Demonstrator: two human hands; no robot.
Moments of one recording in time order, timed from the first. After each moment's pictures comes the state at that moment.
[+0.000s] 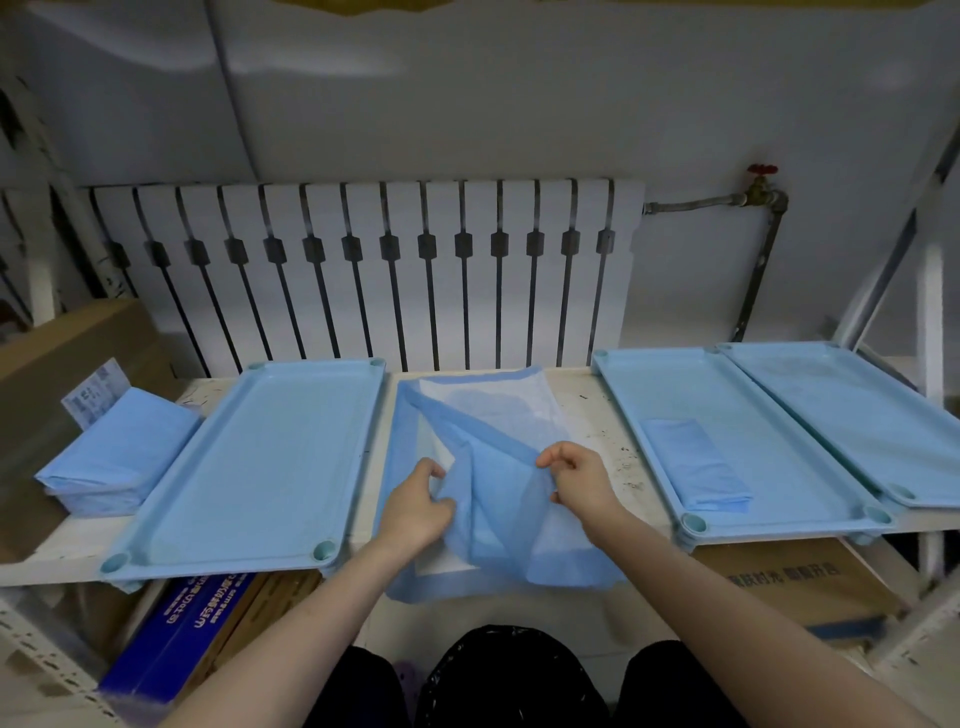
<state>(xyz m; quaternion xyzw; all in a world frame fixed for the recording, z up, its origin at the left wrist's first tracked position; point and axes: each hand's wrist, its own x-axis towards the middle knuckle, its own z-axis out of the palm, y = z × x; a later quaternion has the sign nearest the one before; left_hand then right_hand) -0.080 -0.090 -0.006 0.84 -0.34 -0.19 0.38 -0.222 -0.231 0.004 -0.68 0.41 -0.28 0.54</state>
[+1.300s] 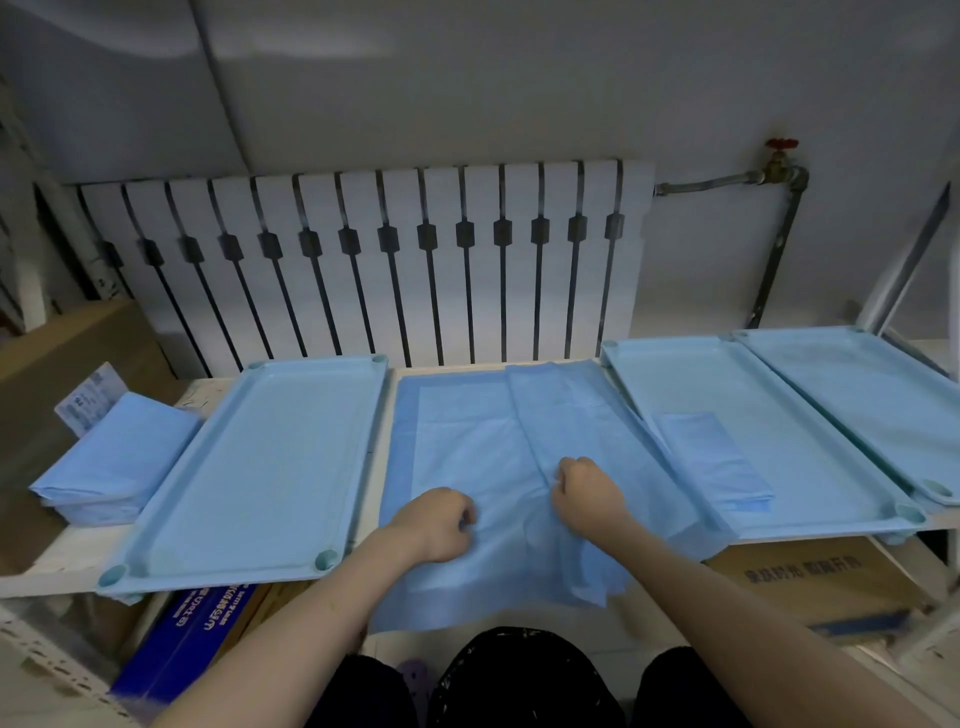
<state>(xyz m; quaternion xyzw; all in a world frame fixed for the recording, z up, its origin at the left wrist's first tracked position) -0.060 -0.115 -0.021 0.83 -0.53 -0.17 0.04 -0.205 -0.263 -0.036 -0.88 0.43 -0.10 0.18</state>
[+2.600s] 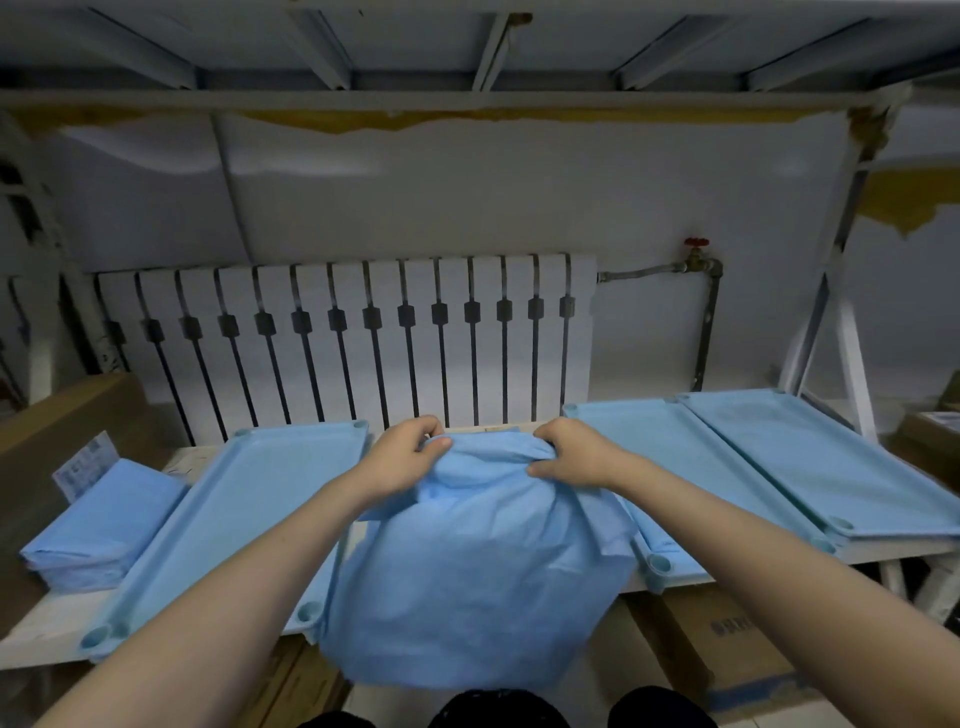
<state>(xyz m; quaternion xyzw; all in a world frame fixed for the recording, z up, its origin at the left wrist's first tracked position) -0.055 -0.117 0.105 0.75 -0.56 -0.07 0.35 -0.252 -0.260 0.122 -0.94 0.27 -0.08 0.17</state>
